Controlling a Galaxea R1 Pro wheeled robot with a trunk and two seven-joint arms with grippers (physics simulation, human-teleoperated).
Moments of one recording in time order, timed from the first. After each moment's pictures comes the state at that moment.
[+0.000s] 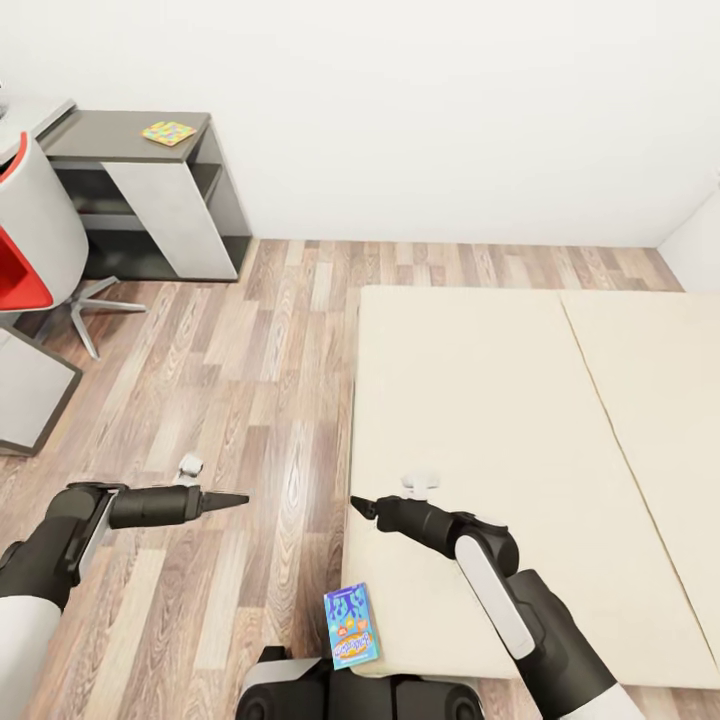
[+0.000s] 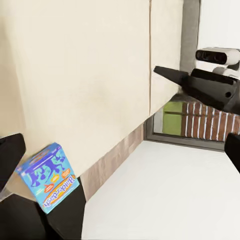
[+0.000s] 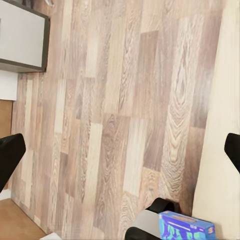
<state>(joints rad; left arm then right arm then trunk) -0.69 0.32 0.14 -0.93 -0.06 0.87 -1.49 -0.46 -0.01 0.34 -1.38 -0.60 0.67 0.10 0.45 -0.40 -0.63</state>
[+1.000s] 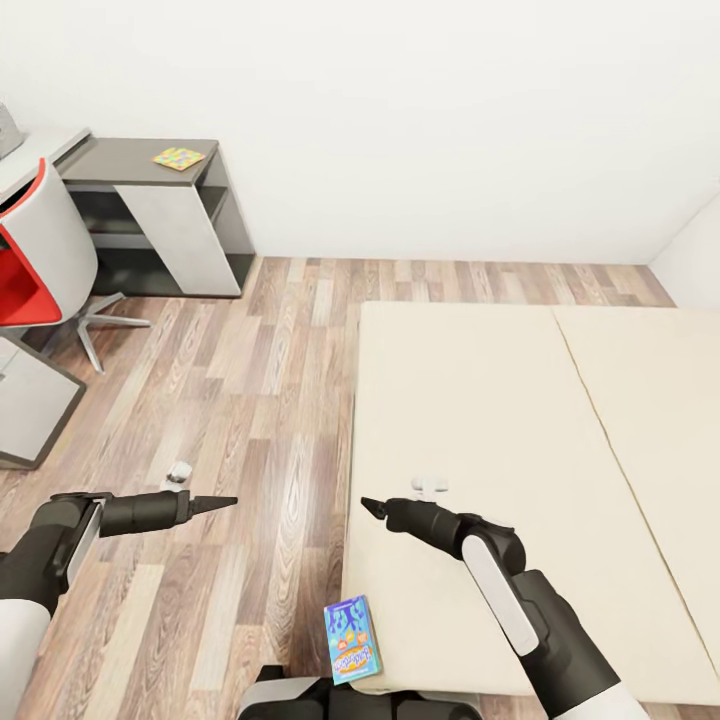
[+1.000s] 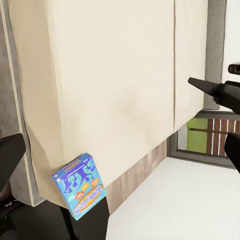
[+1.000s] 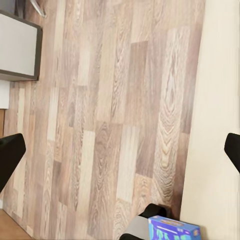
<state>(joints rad) -0.69 0.34 0.20 -0.86 -0.06 0.80 -1.39 -0.46 -0.02 0.30 -1.35 -0.60 0.66 0.10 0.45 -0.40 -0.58</state>
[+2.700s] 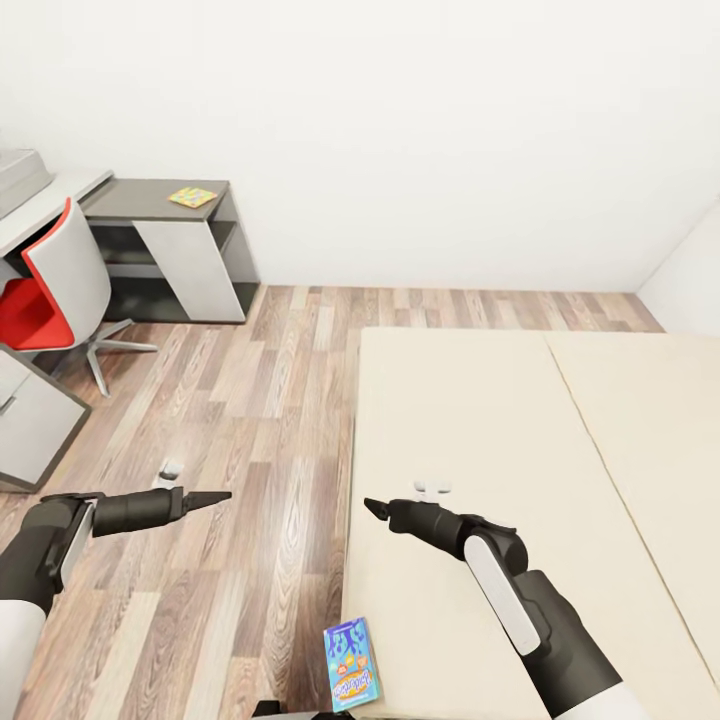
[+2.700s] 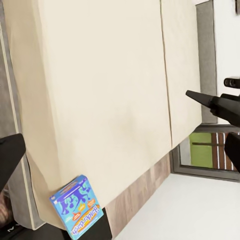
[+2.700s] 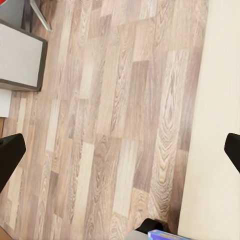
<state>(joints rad) -0.69 0.34 0.25 -0.86 -0.06 0.80 -1.39 -0.46 -0.02 0.29 -1.33 -0.60 0.66 0.10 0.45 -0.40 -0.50</state>
